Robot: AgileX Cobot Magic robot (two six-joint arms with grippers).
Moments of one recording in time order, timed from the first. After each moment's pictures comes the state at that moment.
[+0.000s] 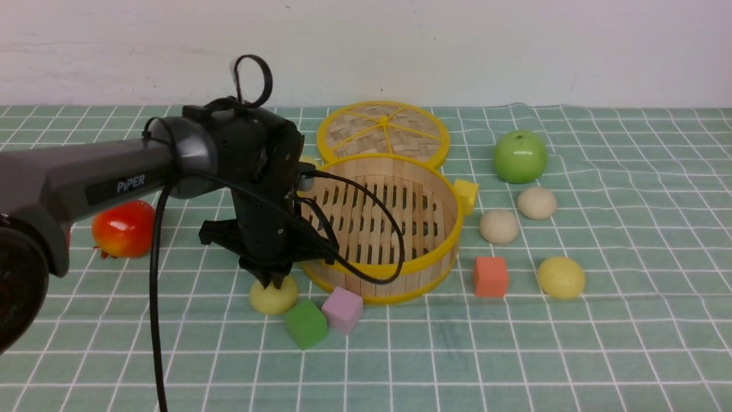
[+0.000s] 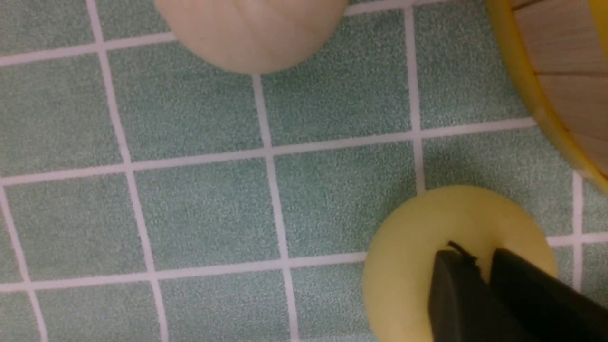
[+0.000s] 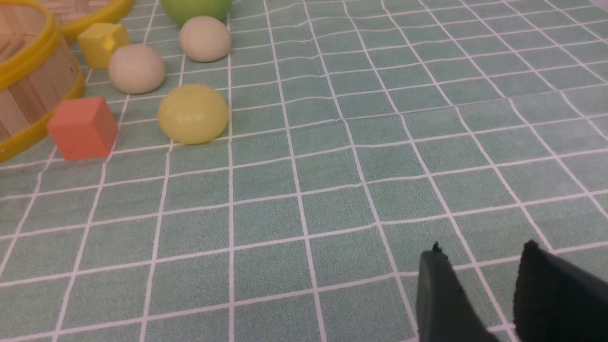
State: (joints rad) right arm -0.07 -0.01 0.01 -0.12 0.39 0.26; left arm -0.43 2.07 -1.59 0.16 0.94 -0.40
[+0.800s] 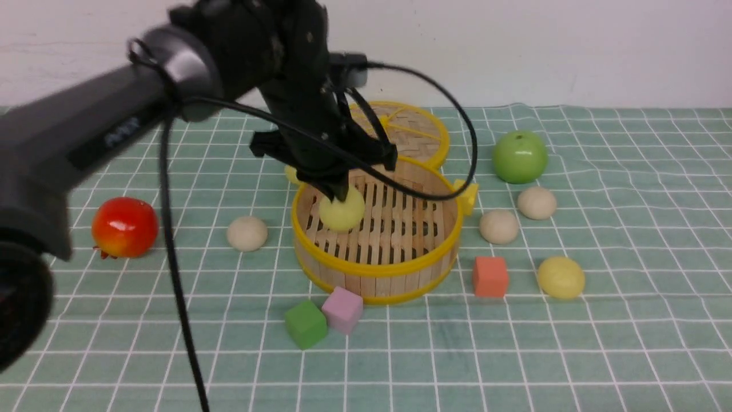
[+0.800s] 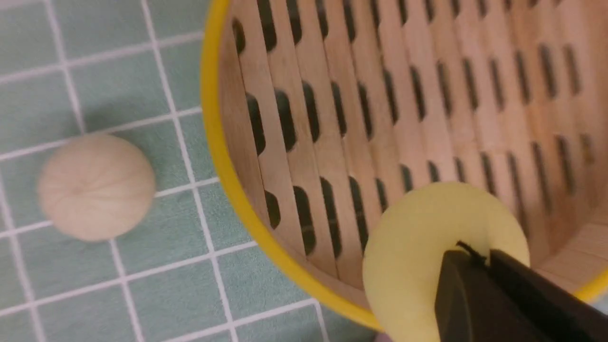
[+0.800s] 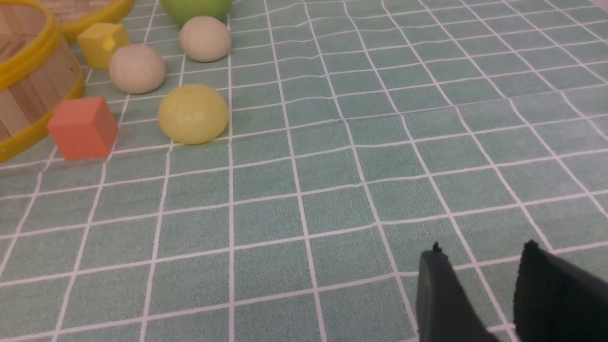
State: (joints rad) right arm -0.07 -0.01 0.01 -0.12 0.39 0.26; left arm -0.48 2.09 -1.95 0.01 1.06 -0.28
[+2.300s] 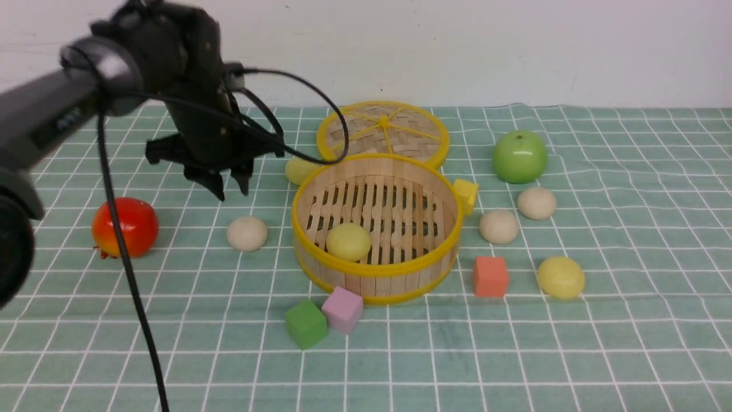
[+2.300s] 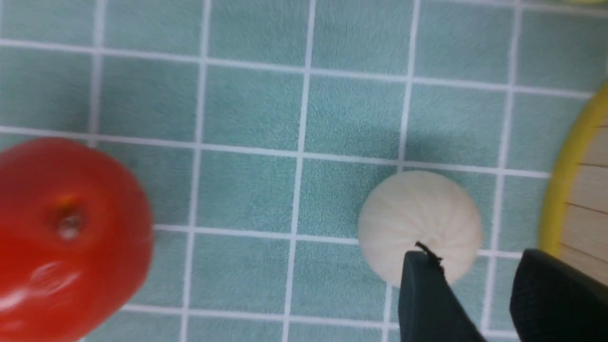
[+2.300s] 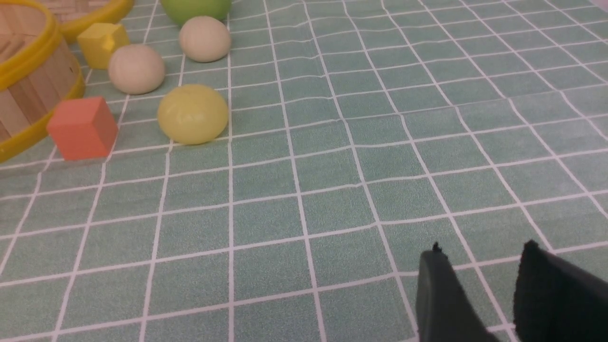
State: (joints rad) right arm -0.07 -0.01 0.01 -0.12 0.39 0.26; left arm -0.23 2.18 -1.97 0.09 1.06 -0.38
